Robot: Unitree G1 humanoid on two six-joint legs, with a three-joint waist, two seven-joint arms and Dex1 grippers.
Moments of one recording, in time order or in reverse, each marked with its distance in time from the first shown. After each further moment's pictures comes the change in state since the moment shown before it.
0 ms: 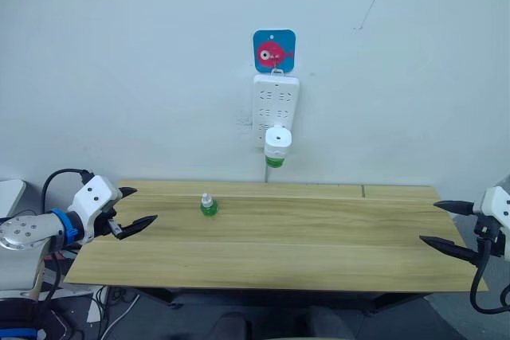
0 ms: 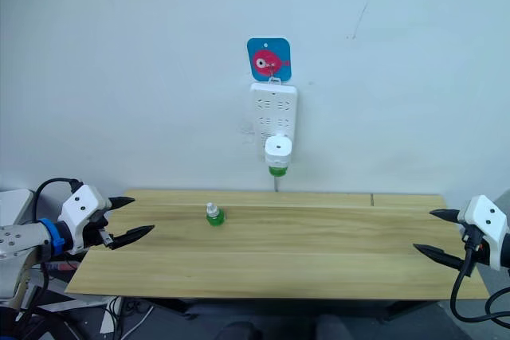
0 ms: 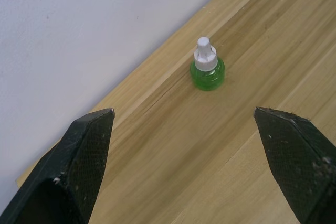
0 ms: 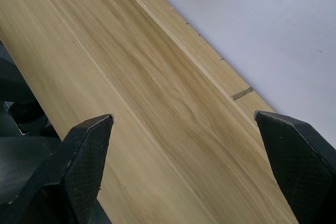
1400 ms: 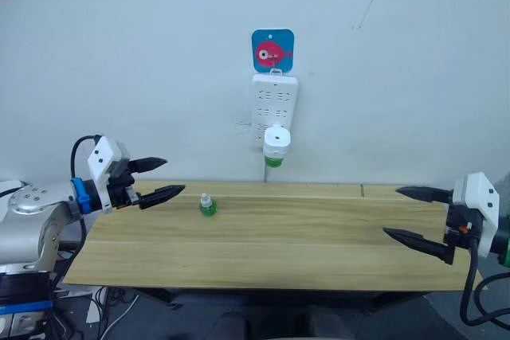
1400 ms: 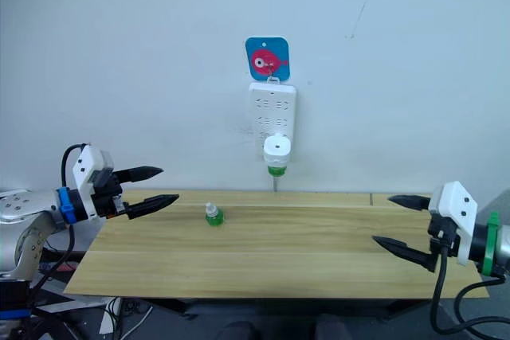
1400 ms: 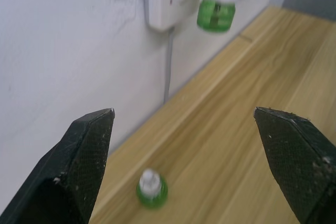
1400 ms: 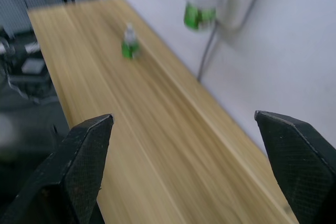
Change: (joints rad) left arm -0.237 -0.057 -0.029 -0.226 -0.272 0.394 -0.061; right arm -0.051 0.081 -0.022 -0.562 0.330 0.384 -0.223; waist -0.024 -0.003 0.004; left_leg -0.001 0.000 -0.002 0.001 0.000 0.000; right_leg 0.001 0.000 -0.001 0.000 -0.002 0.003
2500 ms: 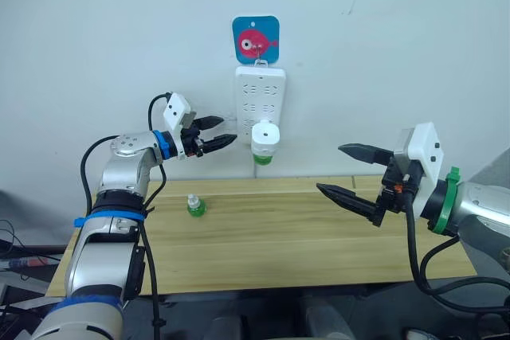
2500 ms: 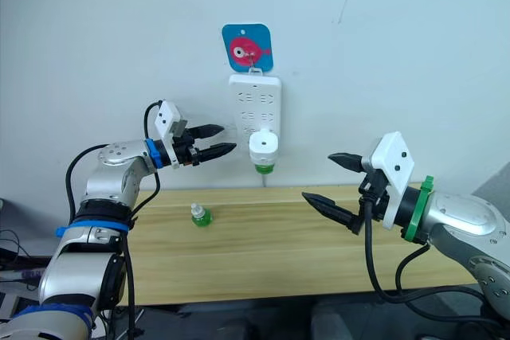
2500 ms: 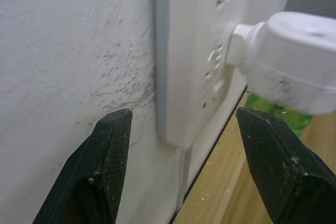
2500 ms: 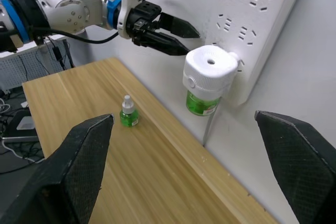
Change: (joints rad) left arm -0.575 -0.311 -0.199 0.712 0.240 -0.388 -0.008; right arm -0.416 0.062 0.242 -0.191 0.279 0.305 -0.526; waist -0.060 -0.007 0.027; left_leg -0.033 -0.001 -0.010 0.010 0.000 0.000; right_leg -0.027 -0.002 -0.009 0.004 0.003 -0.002
